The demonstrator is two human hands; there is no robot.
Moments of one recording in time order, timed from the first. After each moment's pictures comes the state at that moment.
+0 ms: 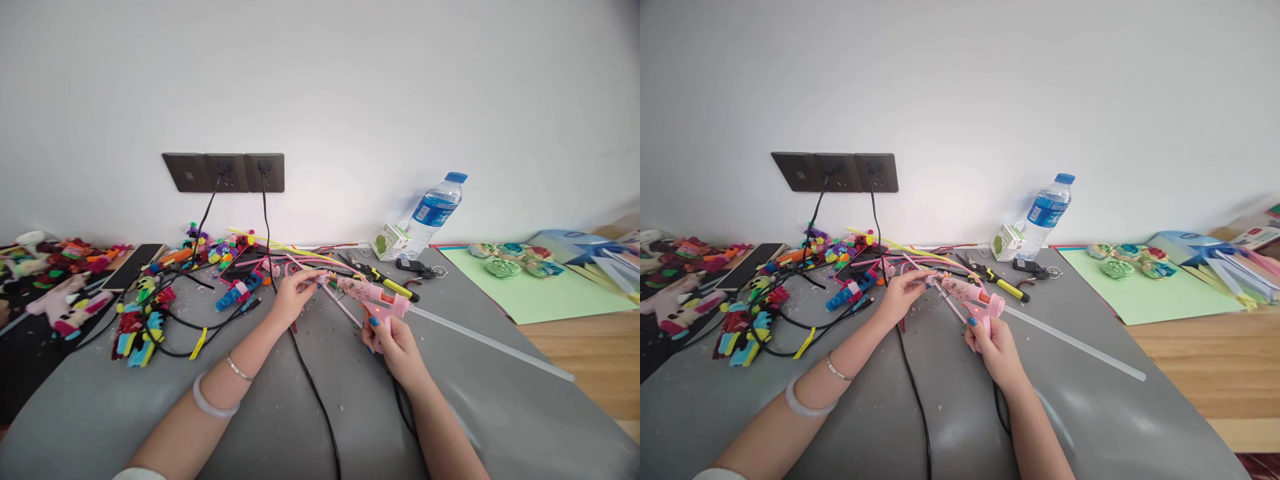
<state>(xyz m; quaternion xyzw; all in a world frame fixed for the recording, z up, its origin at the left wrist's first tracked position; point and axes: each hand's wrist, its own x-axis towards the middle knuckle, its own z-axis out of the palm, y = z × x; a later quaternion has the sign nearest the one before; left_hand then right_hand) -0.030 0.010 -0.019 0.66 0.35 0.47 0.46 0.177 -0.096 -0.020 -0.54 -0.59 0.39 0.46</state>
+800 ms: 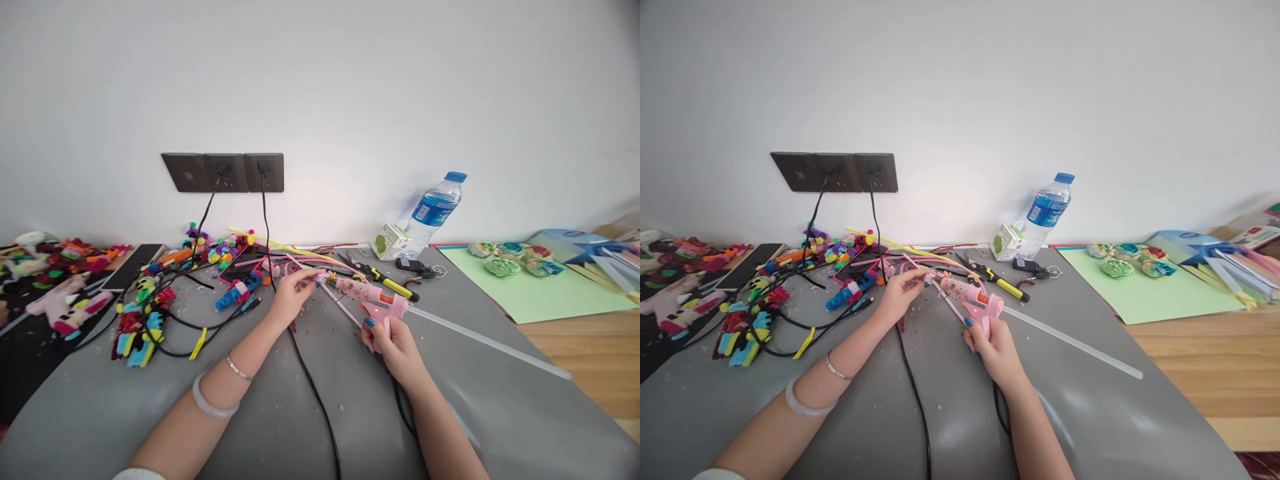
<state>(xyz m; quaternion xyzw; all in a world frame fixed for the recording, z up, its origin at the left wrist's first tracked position) -0.032 0.010 -0.016 0.65 0.37 0.47 0.47 0.177 -0.097 -0.018 -0.55 -0.62 0.36 0.44</state>
